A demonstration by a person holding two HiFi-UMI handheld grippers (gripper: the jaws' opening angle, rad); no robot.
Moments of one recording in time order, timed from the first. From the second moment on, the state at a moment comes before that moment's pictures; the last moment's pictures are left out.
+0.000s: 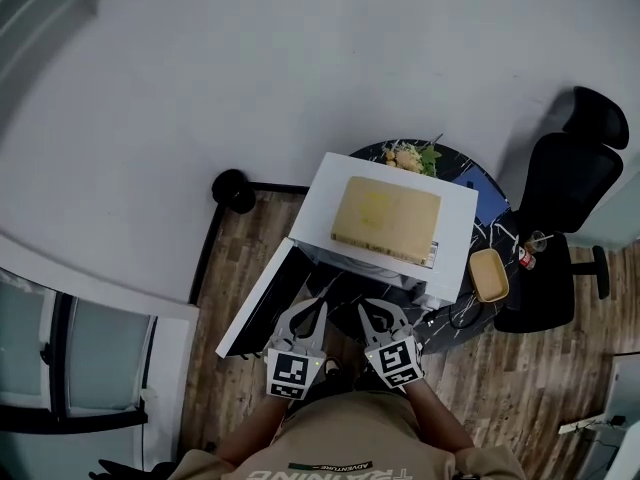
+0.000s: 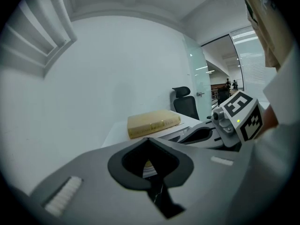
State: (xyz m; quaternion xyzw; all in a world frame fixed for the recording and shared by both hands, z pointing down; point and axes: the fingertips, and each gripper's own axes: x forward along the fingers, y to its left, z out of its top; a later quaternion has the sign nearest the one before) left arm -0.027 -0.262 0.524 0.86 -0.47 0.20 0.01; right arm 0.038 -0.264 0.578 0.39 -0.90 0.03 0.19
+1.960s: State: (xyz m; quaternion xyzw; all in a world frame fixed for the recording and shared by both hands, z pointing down) left arm -0.058 -0.267 0.569 0.89 -0.42 0.15 0.12; right arm 0.012 -0.335 0.670 0.38 -0.82 -0.09 0.41
